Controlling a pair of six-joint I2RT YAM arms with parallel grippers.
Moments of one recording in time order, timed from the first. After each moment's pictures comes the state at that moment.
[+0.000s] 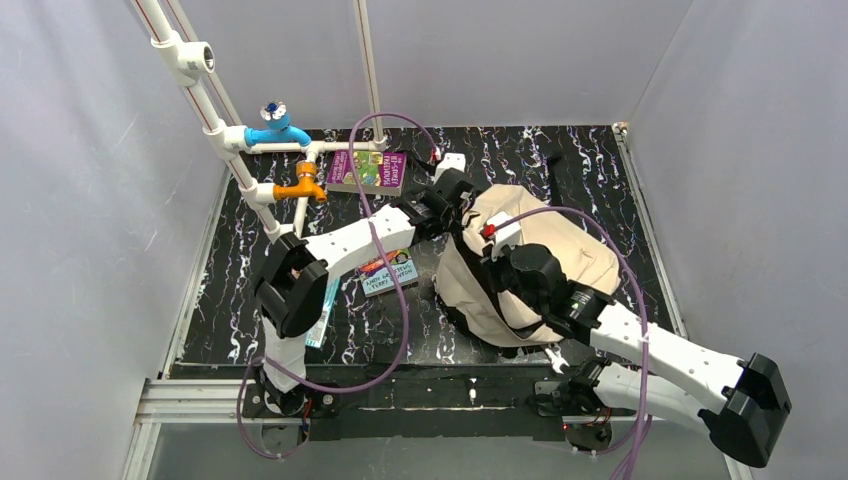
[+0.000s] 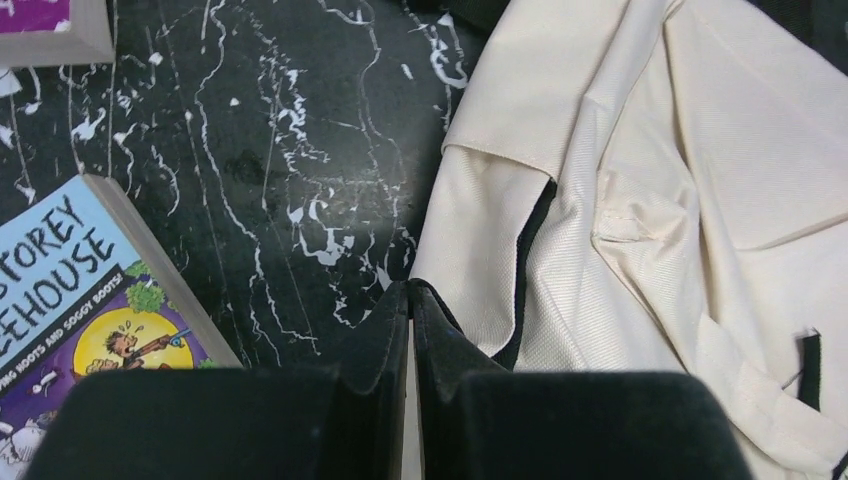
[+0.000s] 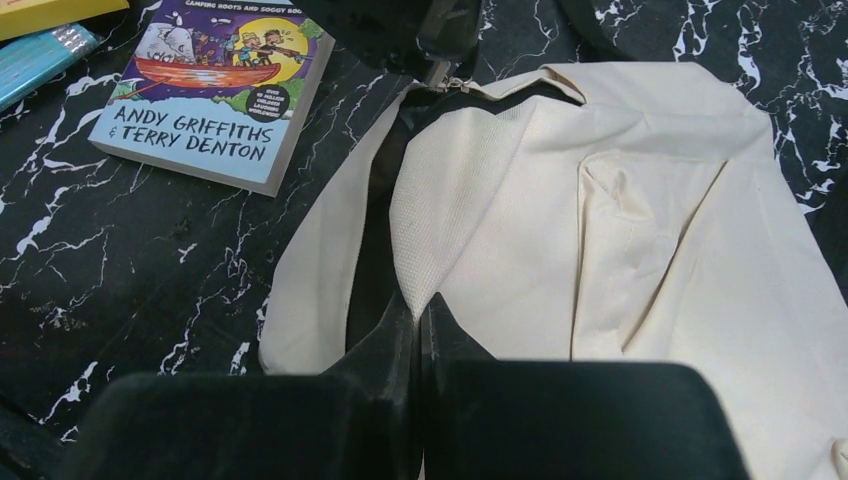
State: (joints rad) left arm -0.83 1.90 1.54 -0.42 -0.42 -0.50; right arm 0.90 0.93 0.62 -0.10 0.27 0.06
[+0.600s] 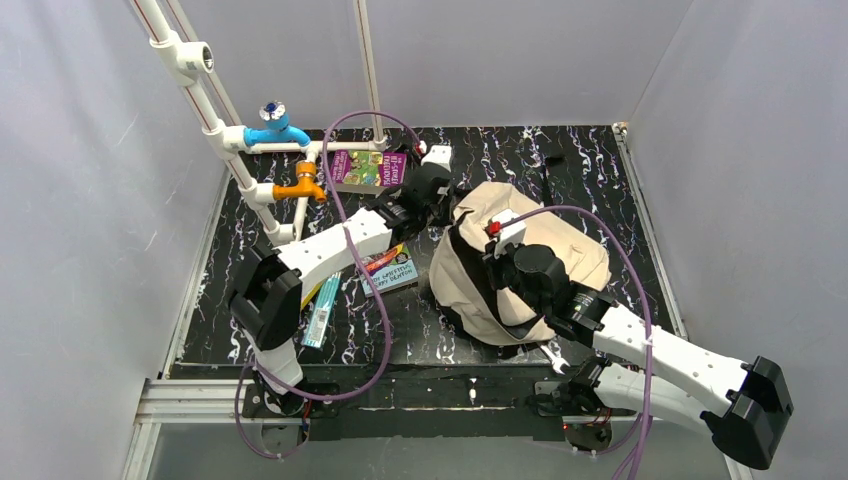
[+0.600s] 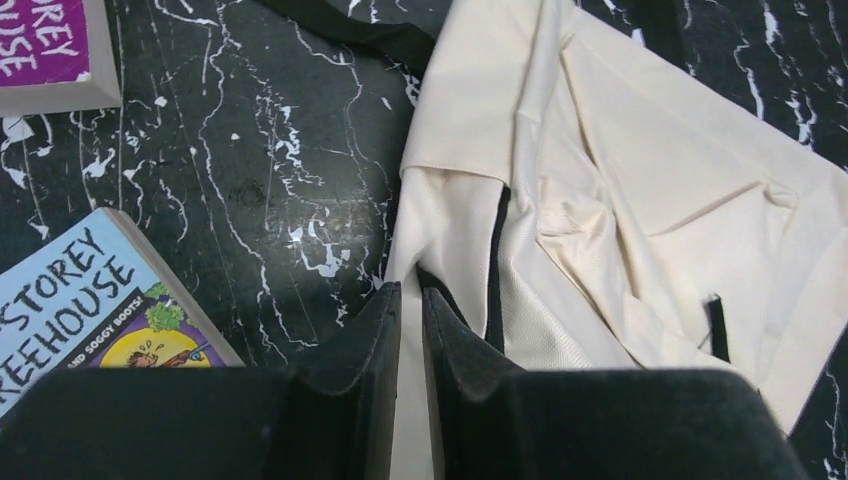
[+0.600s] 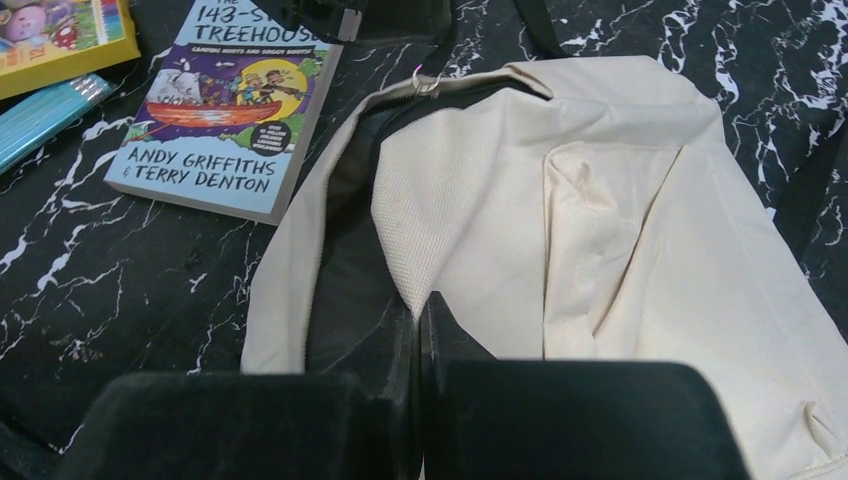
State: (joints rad) left arm -0.78 1.73 1.38 -0.27 -0.28 -0.43; right arm 0.91 0.89 0.61 -0.08 0.30 0.07
